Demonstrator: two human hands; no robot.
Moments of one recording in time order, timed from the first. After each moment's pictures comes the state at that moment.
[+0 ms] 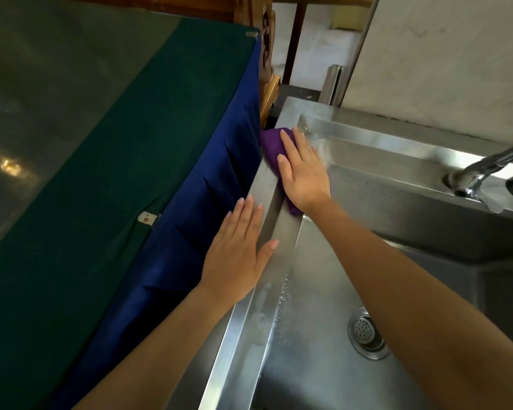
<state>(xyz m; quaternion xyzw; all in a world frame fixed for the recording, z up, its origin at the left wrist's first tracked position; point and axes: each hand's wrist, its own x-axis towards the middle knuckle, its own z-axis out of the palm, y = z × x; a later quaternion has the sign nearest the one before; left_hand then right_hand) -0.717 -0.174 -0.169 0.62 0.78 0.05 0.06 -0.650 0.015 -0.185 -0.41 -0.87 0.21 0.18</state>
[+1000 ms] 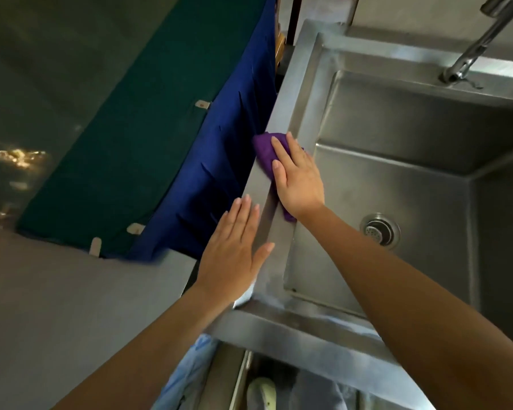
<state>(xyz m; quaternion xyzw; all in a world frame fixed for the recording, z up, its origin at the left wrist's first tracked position) -0.676 -0.412 -0.167 0.64 0.77 0.00 0.03 -0.600 -0.239 -0.188 -0.43 -0.86 0.22 0.19</state>
